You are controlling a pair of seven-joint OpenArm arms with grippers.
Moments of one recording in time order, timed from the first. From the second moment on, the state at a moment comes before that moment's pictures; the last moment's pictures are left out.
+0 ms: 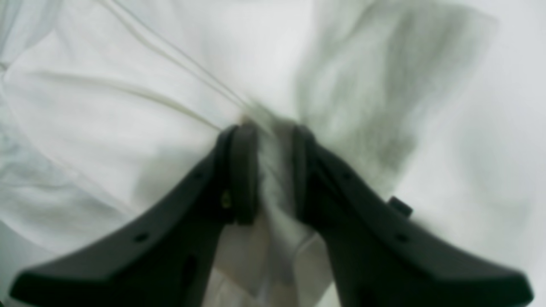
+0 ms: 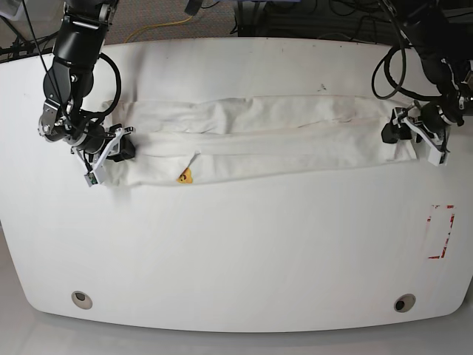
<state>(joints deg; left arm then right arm) -1.3 -17.1 -39.5 75.7 -35.8 -42.8 65.9 5.0 18.3 19.7 71.0 25.7 41.1 -53.4</state>
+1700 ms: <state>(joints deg) -9.1 0.0 -6.7 88.9 -34.6 -38.8 71.9 5.1 17.0 20.0 71.1 25.9 41.1 -53.4</state>
